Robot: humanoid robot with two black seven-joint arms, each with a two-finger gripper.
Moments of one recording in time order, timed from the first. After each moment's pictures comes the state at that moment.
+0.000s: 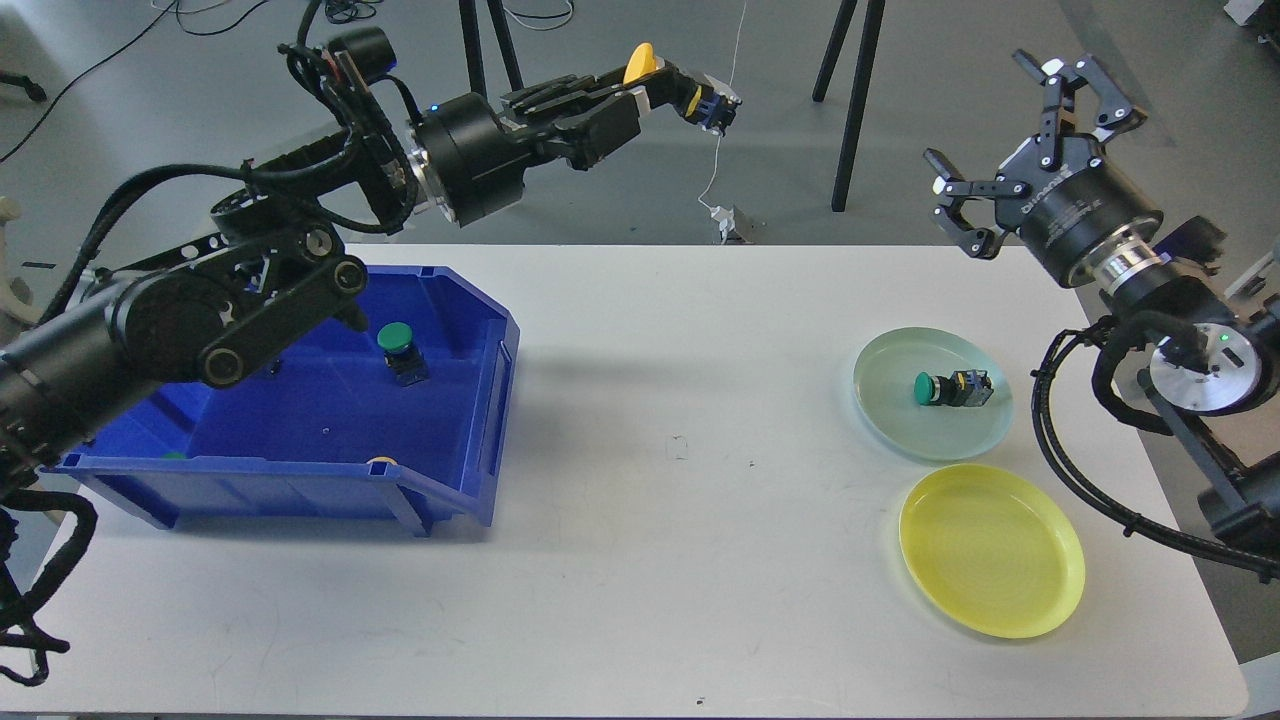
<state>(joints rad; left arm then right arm) -1.01 0.35 -0.51 -1.04 1.46 -0.01 -0.49 0.55 -0.50 1.00 1.33 -0.13 0.14 0.03</state>
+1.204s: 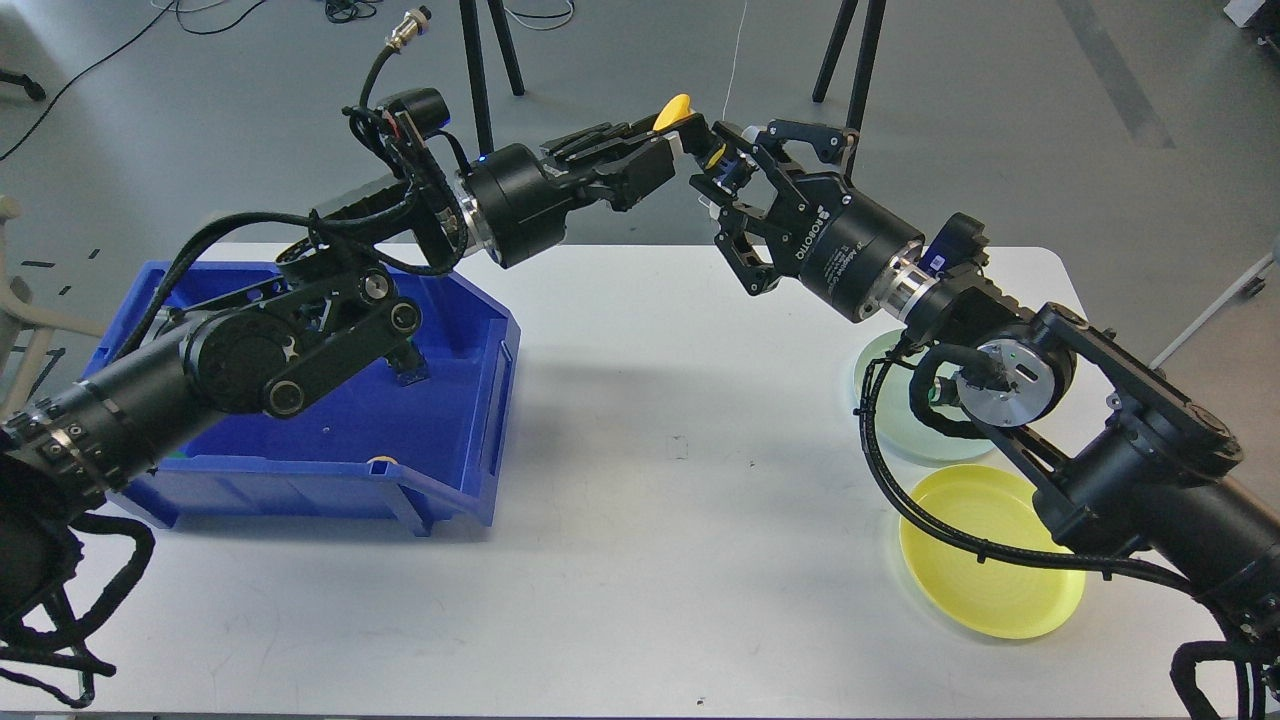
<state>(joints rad) -0.98 0.29 -0.49 -1.00 1.47 0.01 -0.49 0.67 -0.29 0.83 1.33 -0.24 0.15 -0.01</state>
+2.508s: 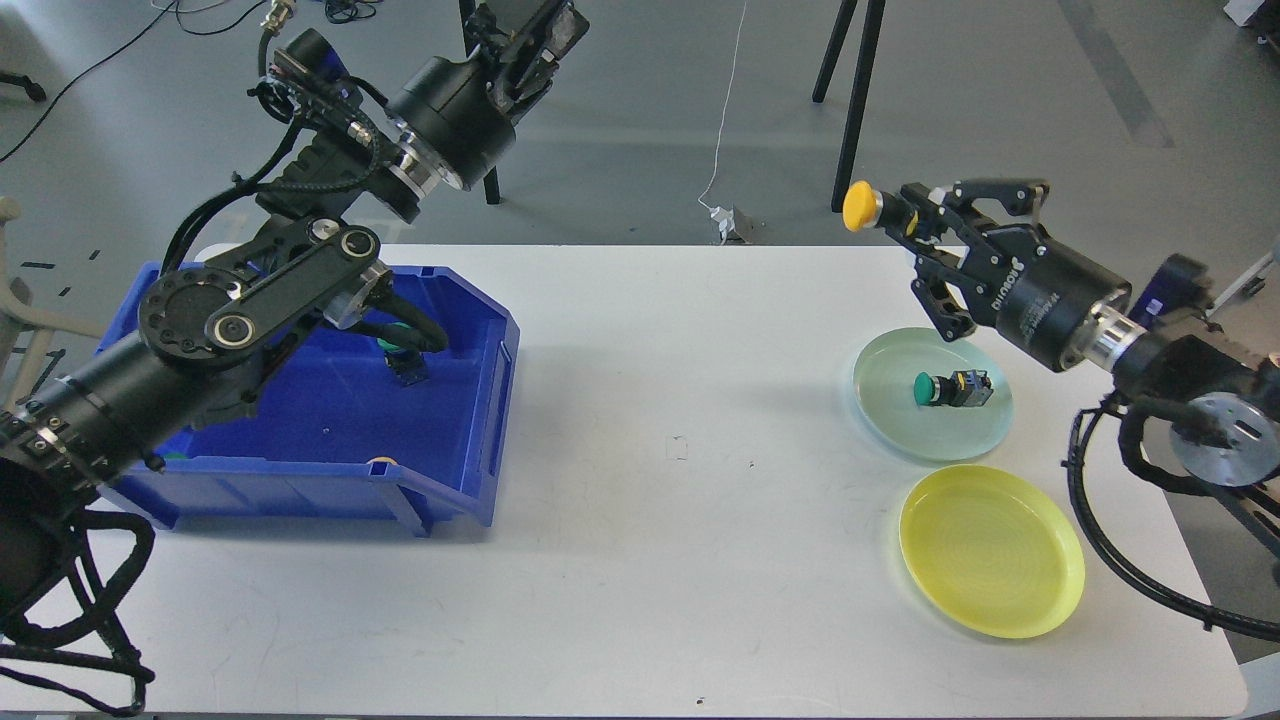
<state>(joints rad) -0.98 0.30 -0.58 -1.00 0.80 0.01 -0.49 0.41 -0.78 0.87 1.50 -0.23 0.15 -0.03</state>
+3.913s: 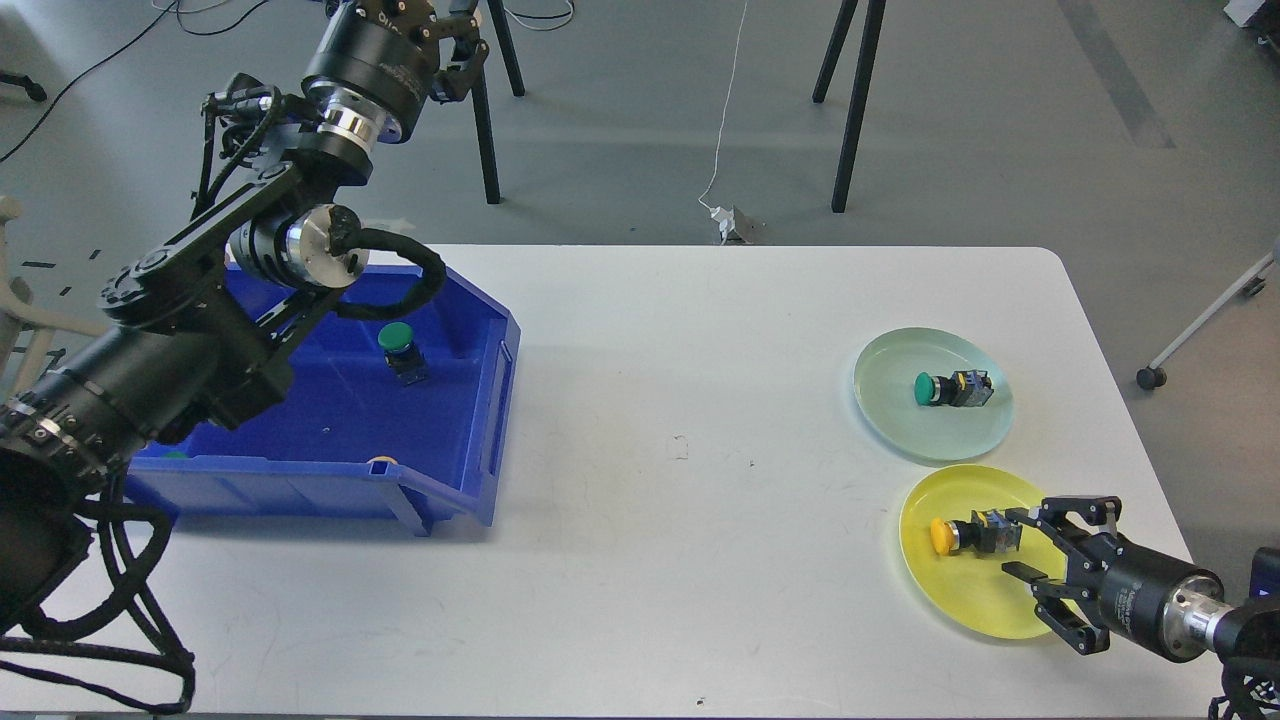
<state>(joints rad) -0.98 0.28 -0.66 -0.92 0.15 -0.04 -0.45 0.03 -0.88 0.76 1.42 -0.25 0.13 -0.06</state>
